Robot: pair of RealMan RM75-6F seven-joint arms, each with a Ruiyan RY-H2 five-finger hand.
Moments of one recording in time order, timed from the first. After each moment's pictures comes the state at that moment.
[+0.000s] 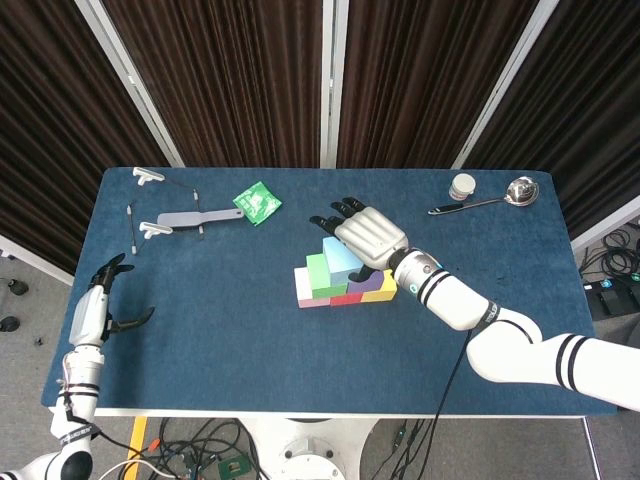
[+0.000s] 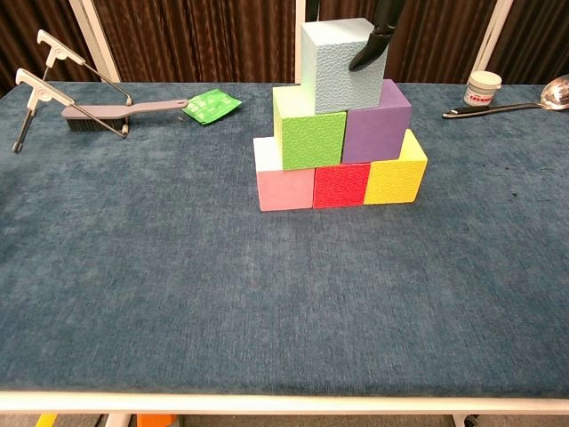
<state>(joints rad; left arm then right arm) -0.26 -1.42 -0.23 -1.56 1.17 1.24 -0.25 1.24 -1.06 0.17 -1.72 -0.90 0.57 -0.24</state>
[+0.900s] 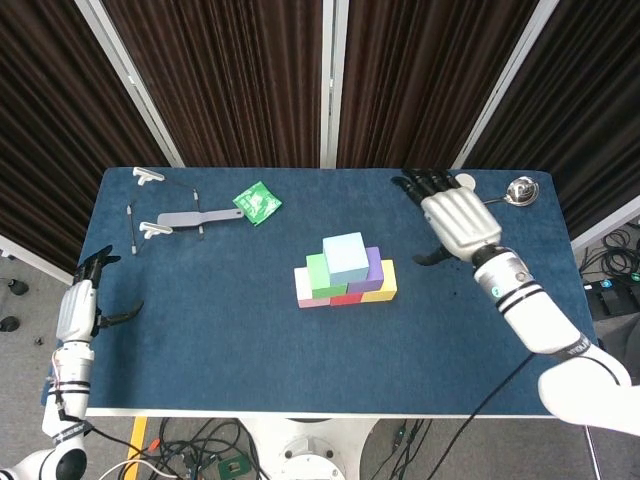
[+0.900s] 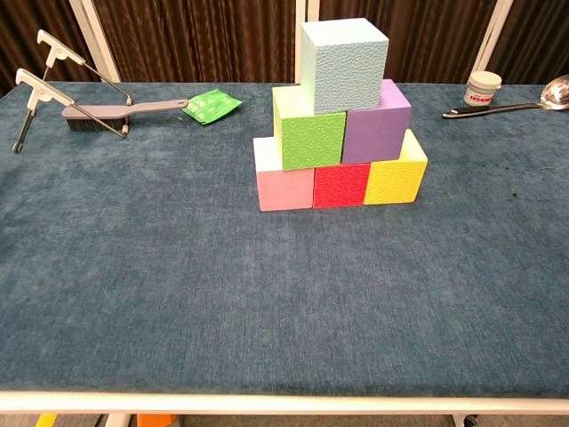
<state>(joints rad) -0.26 -1.42 -0.23 -1.49 1.23 1.30 -0.21 1.01 -0.77 0.14 -1.97 -0.84 0.90 -0.21</state>
